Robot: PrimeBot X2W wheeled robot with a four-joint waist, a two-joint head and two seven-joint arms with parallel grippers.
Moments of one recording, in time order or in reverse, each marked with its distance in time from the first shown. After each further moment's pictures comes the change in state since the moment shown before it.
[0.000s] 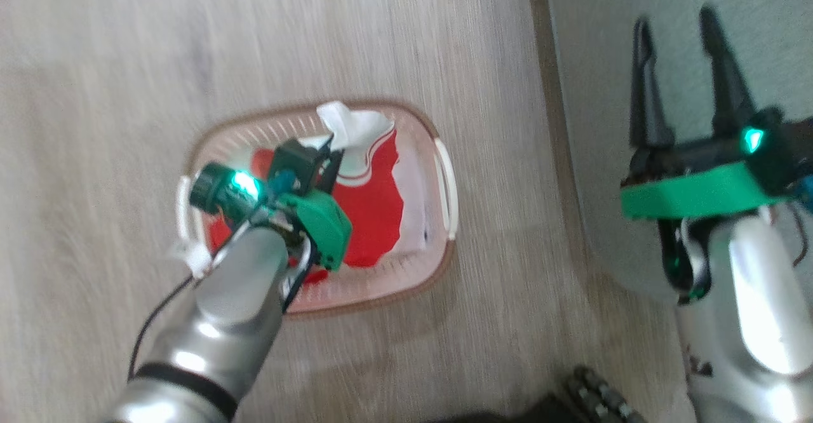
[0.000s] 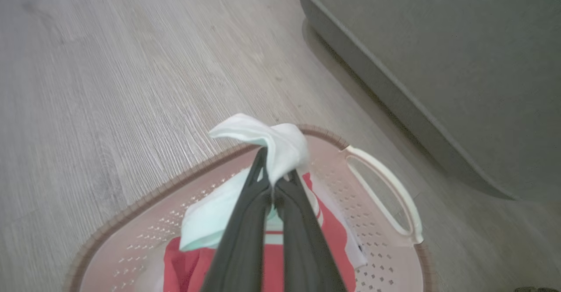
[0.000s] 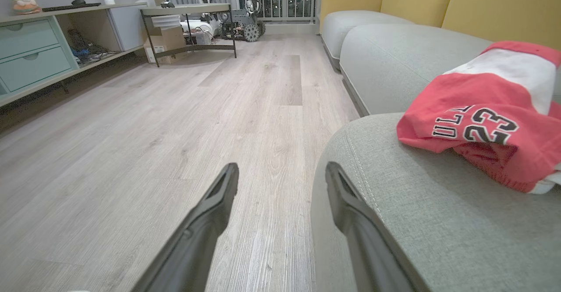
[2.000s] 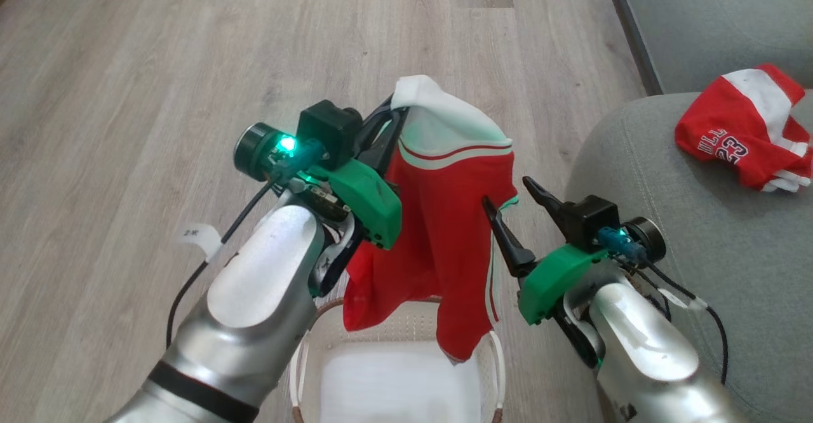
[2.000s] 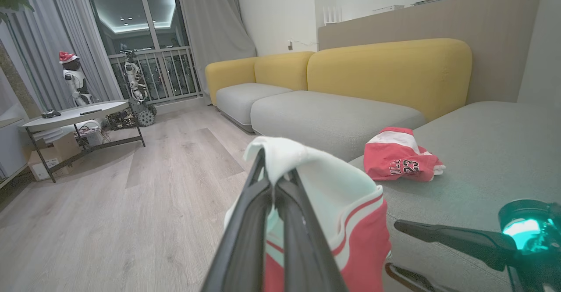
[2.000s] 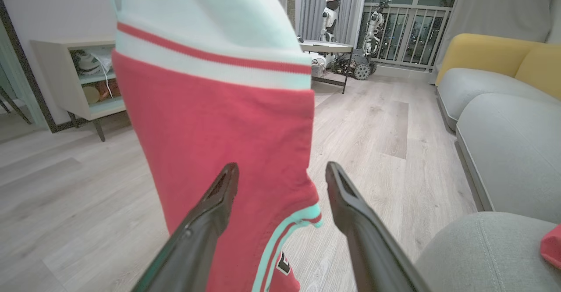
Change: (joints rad) left arm 0.055 0.003 -0.011 -0.424 -0.126 0.006 0.152; right arm -0.031 -0.022 0.384 0.564 0.094 0.000 0.000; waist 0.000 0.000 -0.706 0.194
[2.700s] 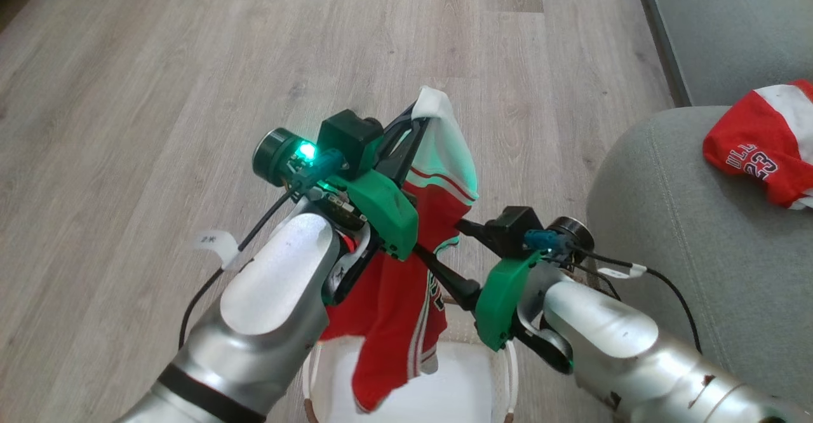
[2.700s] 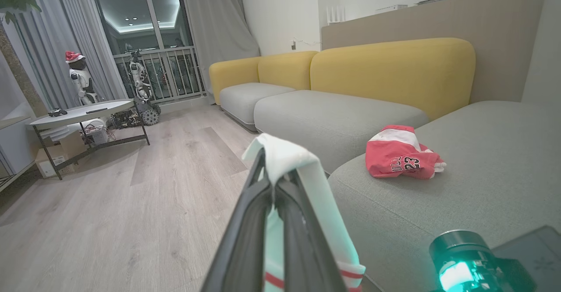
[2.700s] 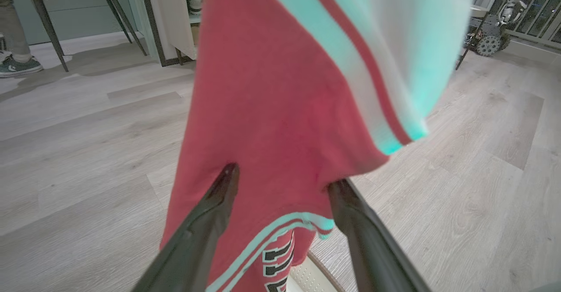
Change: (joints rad) left arm 0.004 -0.006 -0.057 -0.026 -0.017 0.012 -0.001; right arm -0.241 -0.096 0.671 0.123 0.477 0.000 0.000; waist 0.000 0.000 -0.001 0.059
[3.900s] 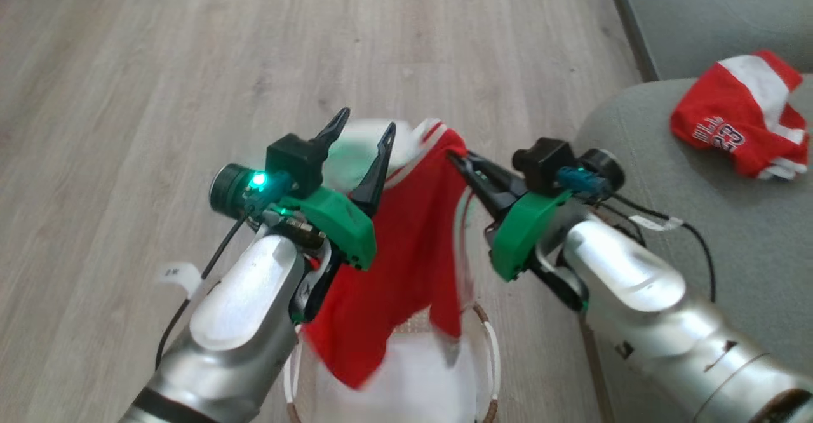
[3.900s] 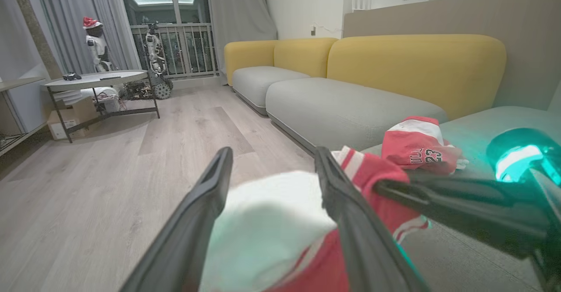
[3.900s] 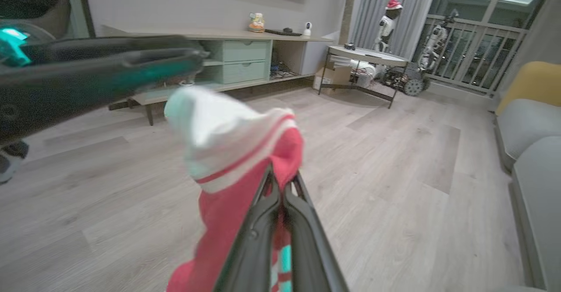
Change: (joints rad) left arm 0.062 0.057 0.037 0.036 -0.058 0.070 -0.063; right arm -0.054 0.009 -0.230 -0.041 -0.159 0.000 0.001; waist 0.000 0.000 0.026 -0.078
